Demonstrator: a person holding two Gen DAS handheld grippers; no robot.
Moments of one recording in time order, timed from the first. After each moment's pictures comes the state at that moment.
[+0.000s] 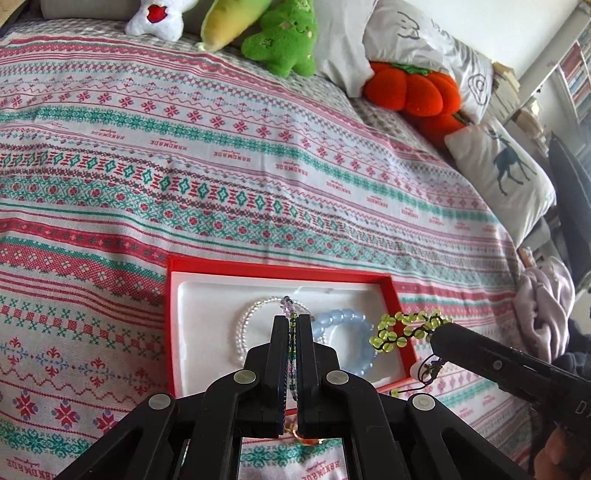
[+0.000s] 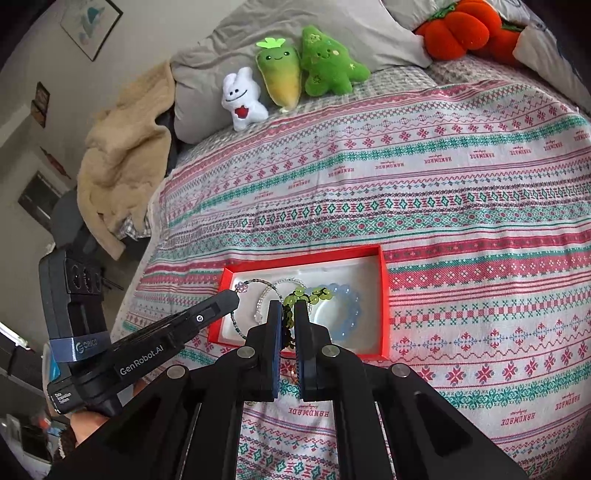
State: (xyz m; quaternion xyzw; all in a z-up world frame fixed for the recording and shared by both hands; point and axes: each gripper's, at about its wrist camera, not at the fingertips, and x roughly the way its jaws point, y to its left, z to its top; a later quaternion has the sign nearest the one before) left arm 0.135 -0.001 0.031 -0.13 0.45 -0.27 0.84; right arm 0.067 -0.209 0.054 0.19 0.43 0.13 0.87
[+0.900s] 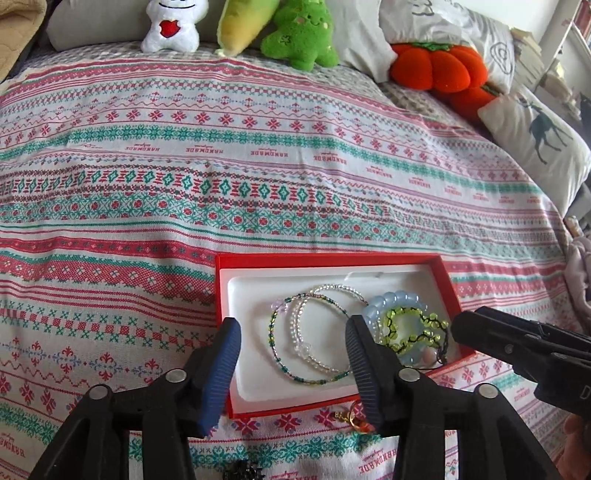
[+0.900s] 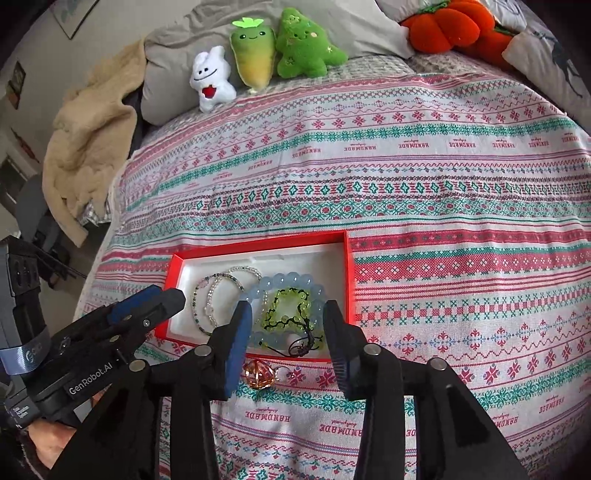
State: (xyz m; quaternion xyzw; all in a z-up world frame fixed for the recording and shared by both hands) left arm 0.129 -0.004 0.034 -0.05 0.46 -0.21 0.86; right arm 0.071 -0.215 0.035 0.15 0.47 0.07 0.87
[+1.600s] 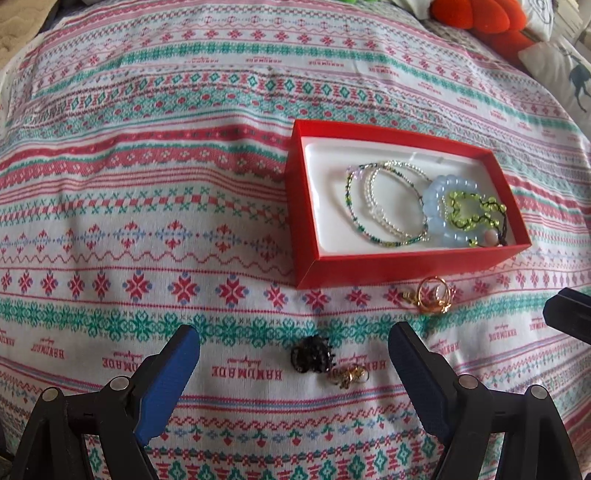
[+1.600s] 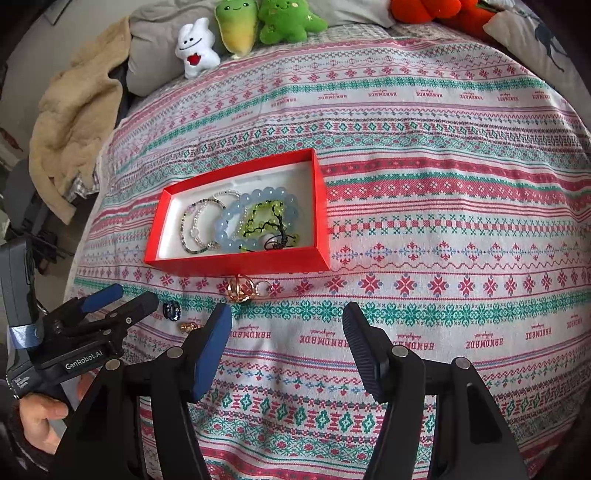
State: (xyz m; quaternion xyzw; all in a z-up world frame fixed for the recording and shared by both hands) left arm 0.093 0.026 0.003 -0.01 0.55 -0.16 0.82; right arm 0.017 -0.221 0.018 0.15 0.53 0.05 0.83
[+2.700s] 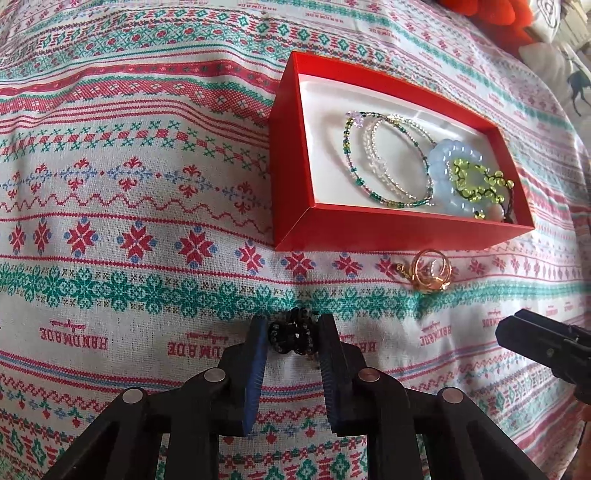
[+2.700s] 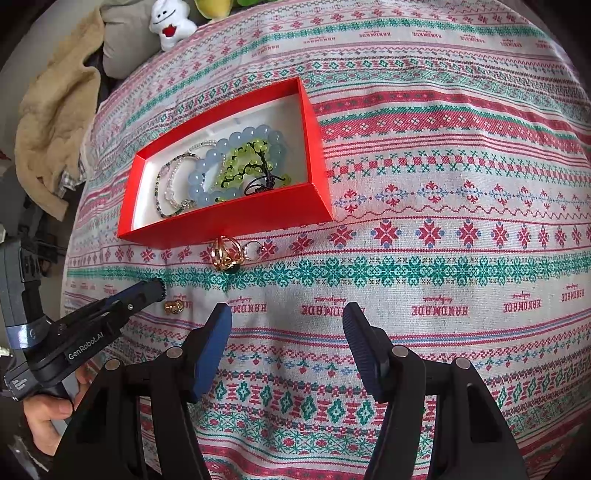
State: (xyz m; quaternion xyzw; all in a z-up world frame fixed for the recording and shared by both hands) left arm 0.099 0.004 -0.028 -0.05 0.59 -0.19 0.79; right arm 0.025 -0.212 -0.019 0.18 0.58 0.04 0.79
